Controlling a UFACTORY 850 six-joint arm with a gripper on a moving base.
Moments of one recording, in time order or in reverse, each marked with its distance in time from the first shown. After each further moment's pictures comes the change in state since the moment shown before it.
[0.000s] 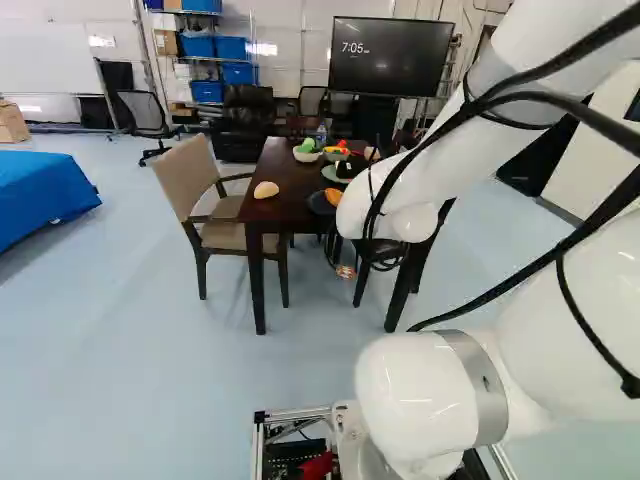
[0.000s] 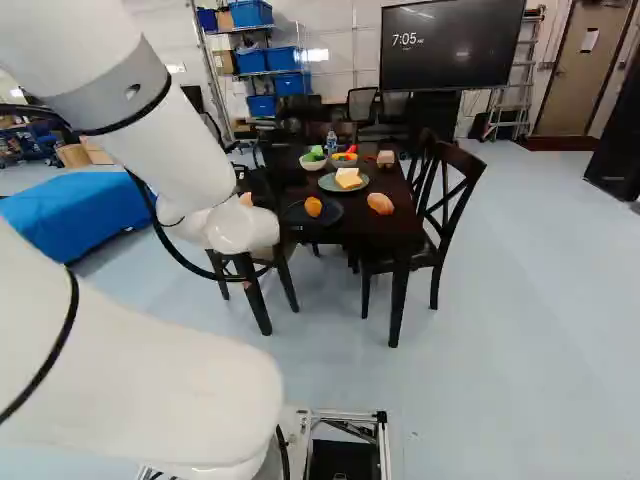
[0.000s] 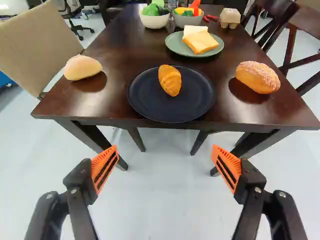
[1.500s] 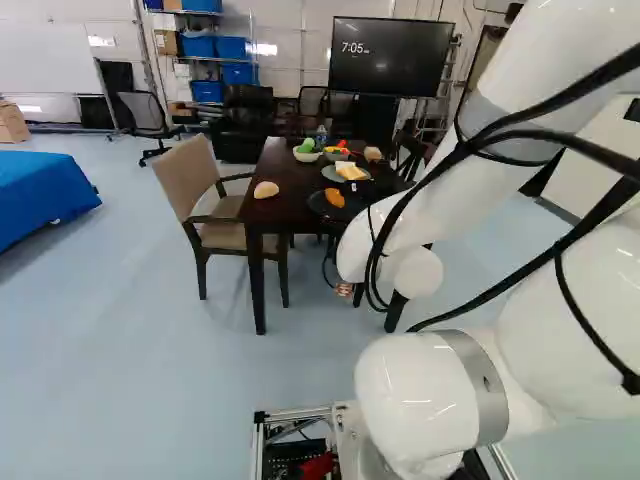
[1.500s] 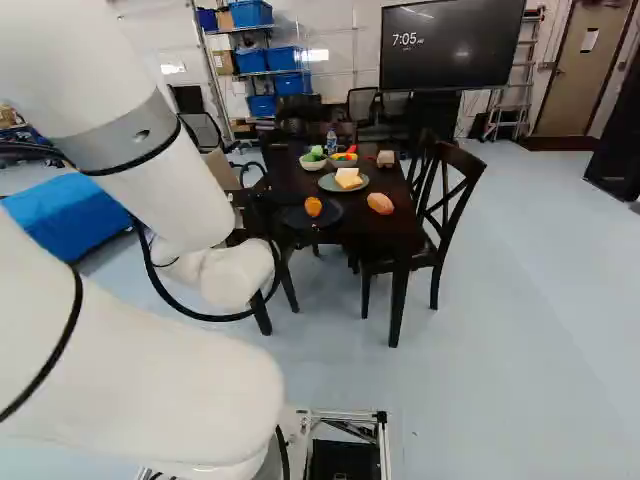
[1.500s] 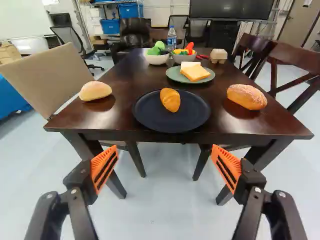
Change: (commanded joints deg) arm 0.7 -0.4 8.7 0.9 21.5 0.0
